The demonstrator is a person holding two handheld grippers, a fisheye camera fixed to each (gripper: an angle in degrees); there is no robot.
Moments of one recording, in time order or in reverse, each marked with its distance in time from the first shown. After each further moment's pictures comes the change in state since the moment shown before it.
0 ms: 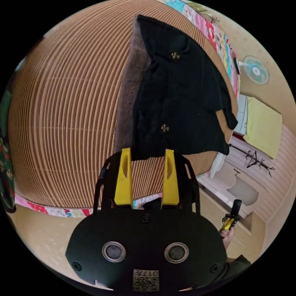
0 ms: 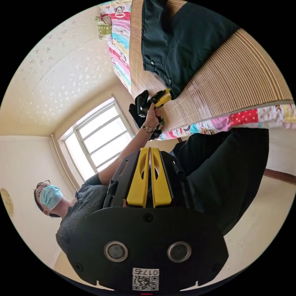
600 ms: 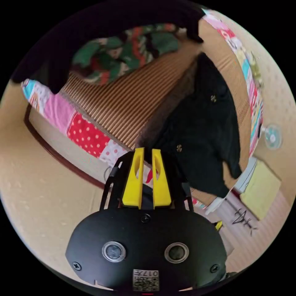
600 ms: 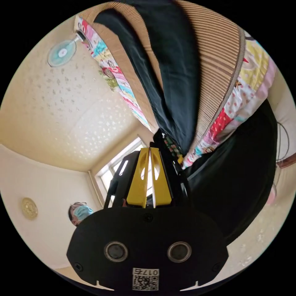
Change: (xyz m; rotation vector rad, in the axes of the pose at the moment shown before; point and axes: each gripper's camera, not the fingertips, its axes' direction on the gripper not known) left arm -0.246 0.255 -0.193 0.397 0.197 -0.585; right arm 0.035 0.046 -0.143 0.397 -0.421 0.155
